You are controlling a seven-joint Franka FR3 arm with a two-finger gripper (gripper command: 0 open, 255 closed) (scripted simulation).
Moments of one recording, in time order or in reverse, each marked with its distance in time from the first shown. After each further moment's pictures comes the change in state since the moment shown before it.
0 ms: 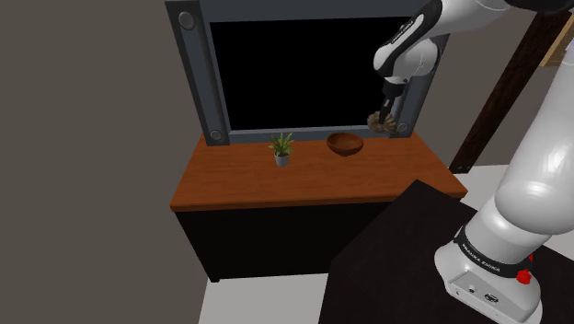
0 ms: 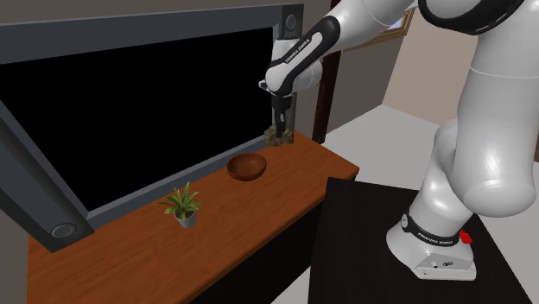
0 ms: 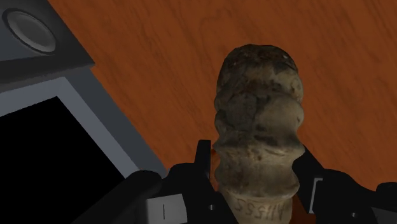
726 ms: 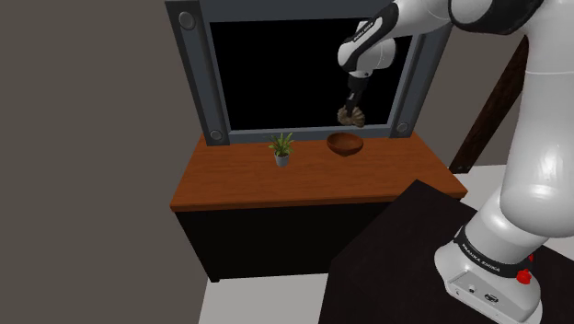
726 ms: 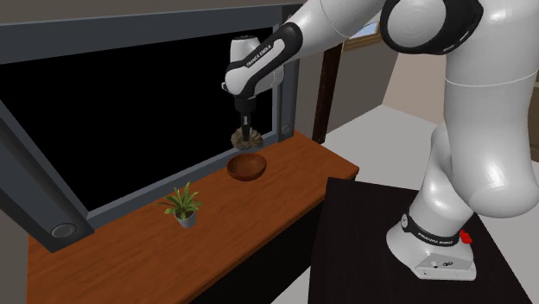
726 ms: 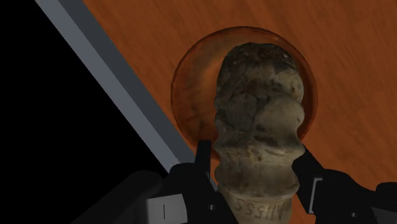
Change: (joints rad) arm 0.081 0.185 0.083 0.287 0.046 -0.112 0.163
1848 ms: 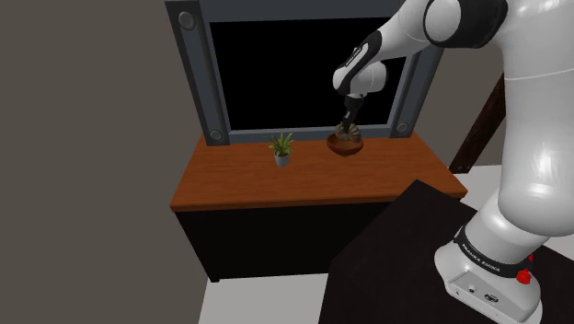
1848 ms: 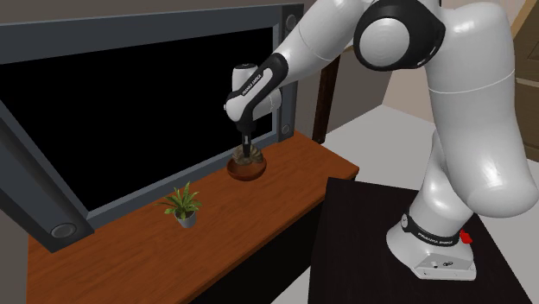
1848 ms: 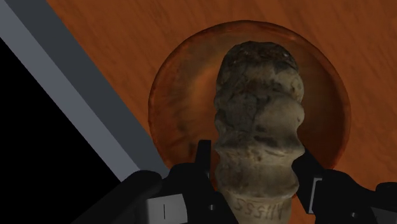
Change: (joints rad) arm -0.030 0.134 0.047 -0.025 0.076 0.151 -0.044
